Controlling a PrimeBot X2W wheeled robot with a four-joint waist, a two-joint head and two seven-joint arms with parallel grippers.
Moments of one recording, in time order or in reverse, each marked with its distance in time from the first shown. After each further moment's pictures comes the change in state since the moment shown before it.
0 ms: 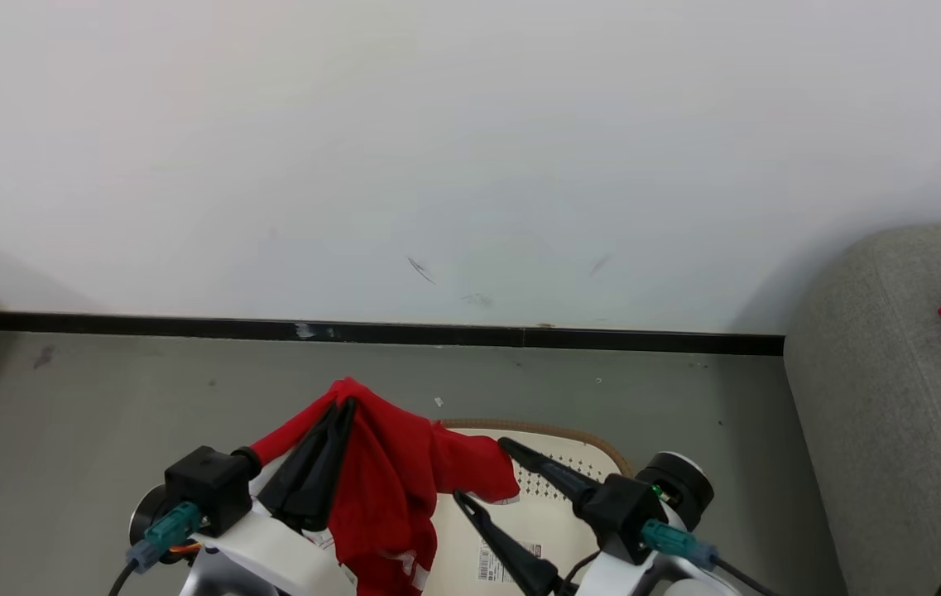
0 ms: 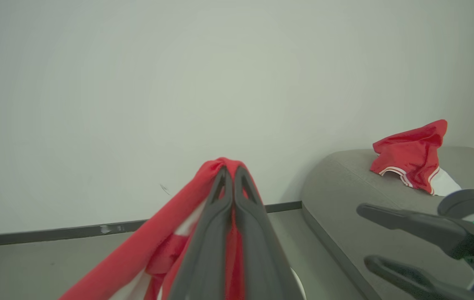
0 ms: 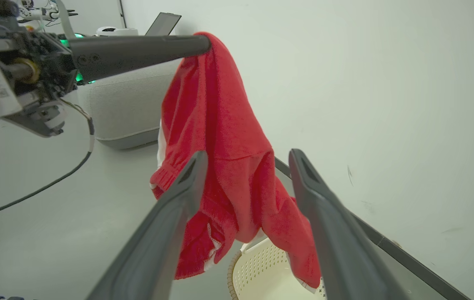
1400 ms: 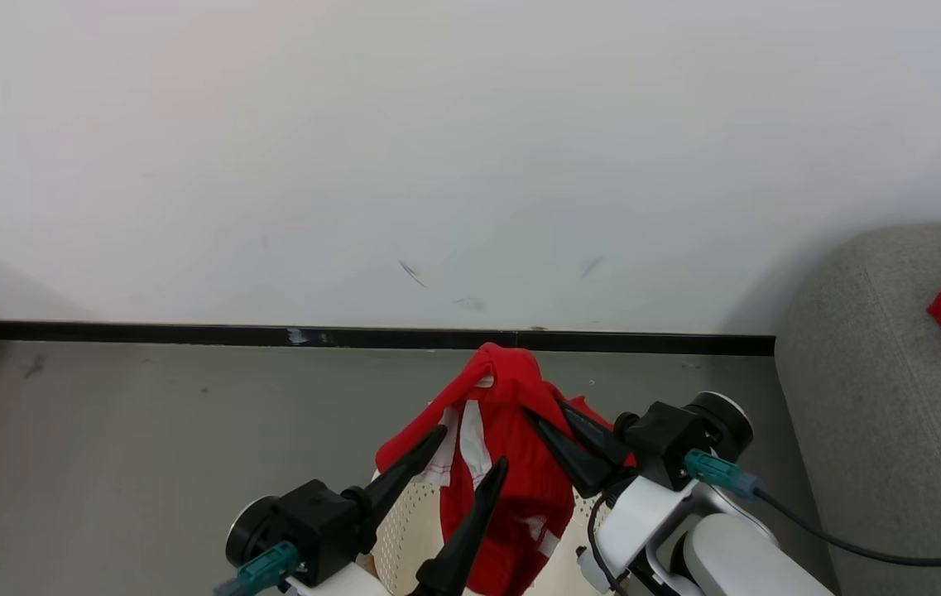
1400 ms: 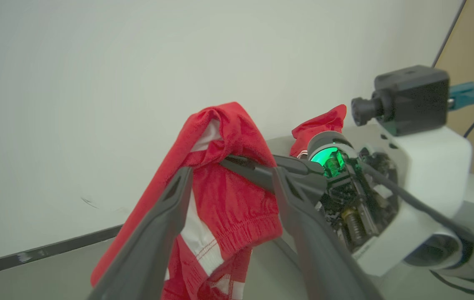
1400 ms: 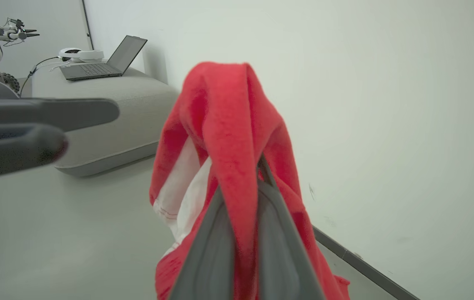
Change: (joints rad) left arm 0.056 -0.020 -0.168 -0.226 0.019 -0.010 0.126; right arm -0.078 -0.005 -0.068 0.021 0.025 0.001 0.000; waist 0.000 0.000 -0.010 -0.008
